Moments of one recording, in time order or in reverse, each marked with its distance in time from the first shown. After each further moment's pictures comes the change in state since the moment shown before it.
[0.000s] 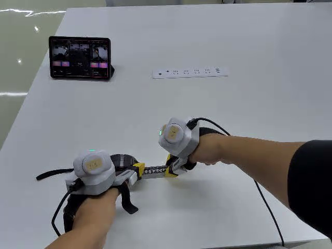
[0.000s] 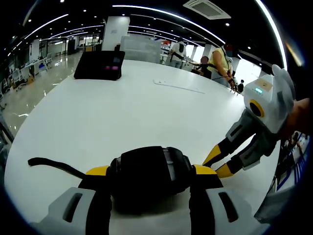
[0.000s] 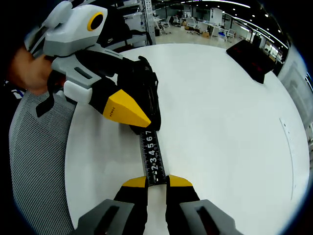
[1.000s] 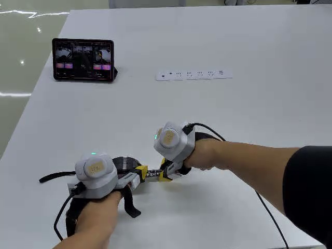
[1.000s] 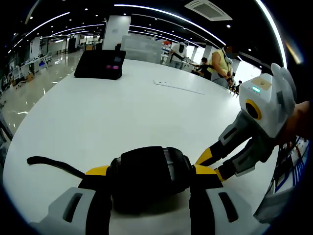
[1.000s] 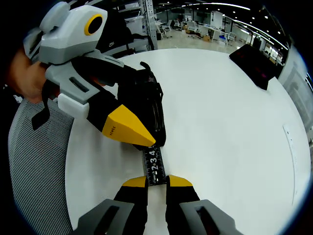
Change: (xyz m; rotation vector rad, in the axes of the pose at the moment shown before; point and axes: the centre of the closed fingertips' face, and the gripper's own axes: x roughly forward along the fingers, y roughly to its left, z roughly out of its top) left arm -0.001 0.001 0.000 -0.017 0.000 -0.010; right arm 0.011 0.004 0.022 -0.008 -0.040 0.010
